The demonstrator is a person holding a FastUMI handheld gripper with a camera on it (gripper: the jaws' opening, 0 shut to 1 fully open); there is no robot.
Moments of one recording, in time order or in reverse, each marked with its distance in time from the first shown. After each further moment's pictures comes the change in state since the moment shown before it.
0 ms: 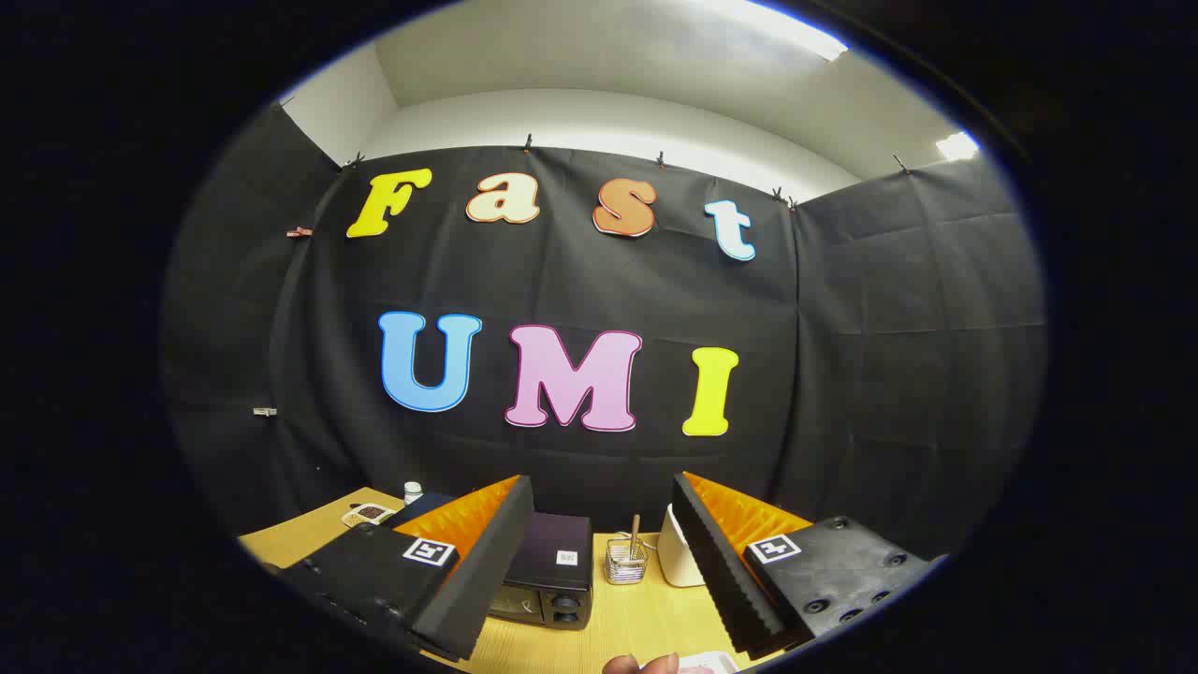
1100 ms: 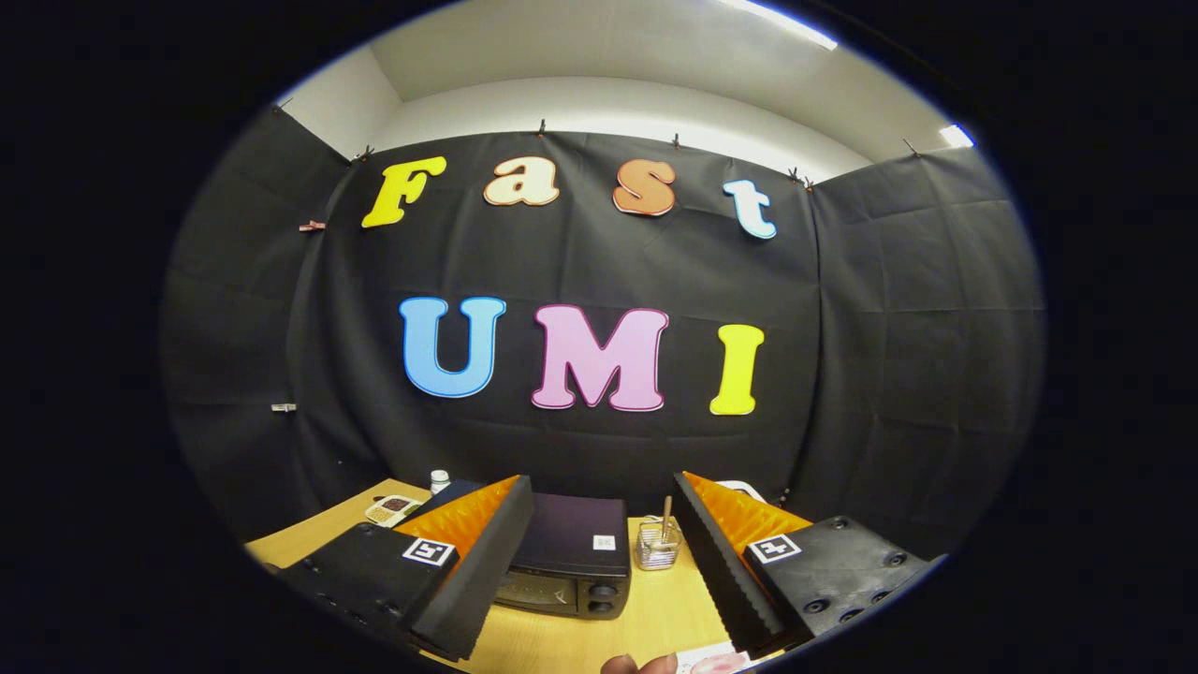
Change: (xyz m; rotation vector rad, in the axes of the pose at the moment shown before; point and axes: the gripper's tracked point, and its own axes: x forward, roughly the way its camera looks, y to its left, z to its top) arm 0.001 0.053 -0.027 0.028 0.064 0.069
